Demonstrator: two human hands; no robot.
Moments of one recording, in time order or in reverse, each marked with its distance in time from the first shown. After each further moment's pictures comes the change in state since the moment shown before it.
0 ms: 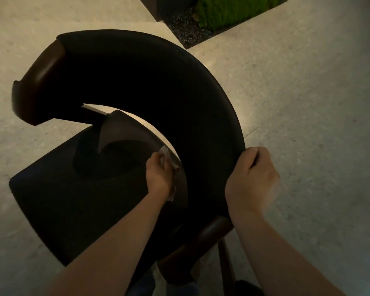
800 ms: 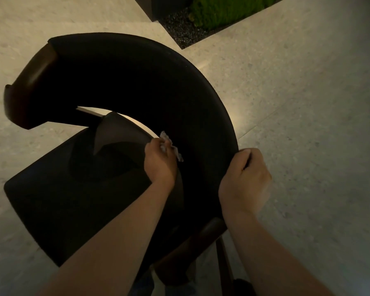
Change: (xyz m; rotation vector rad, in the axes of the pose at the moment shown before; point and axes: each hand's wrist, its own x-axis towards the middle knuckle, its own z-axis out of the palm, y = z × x) left_hand 0.002 0.030 0.023 0.229 0.169 0.295; right_hand 0.000 0.000 0.001 -0.013 0.011 0.008
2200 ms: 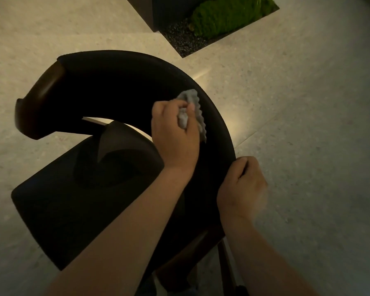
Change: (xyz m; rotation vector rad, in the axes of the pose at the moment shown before) left_hand -0.018 0.122 -0.024 -0.186 0.208 0.458; right_hand -0.001 -0.005 -0.001 -0.022 0.025 0.007
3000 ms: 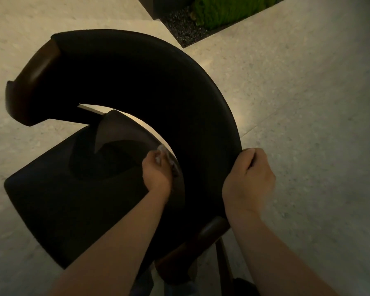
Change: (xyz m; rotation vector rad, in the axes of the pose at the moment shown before) left_hand -0.056 -0.132 -0.016 0.127 -0.217 -0.650; right_hand 0.002 0.004 -0.001 0.068 -0.085 0.031
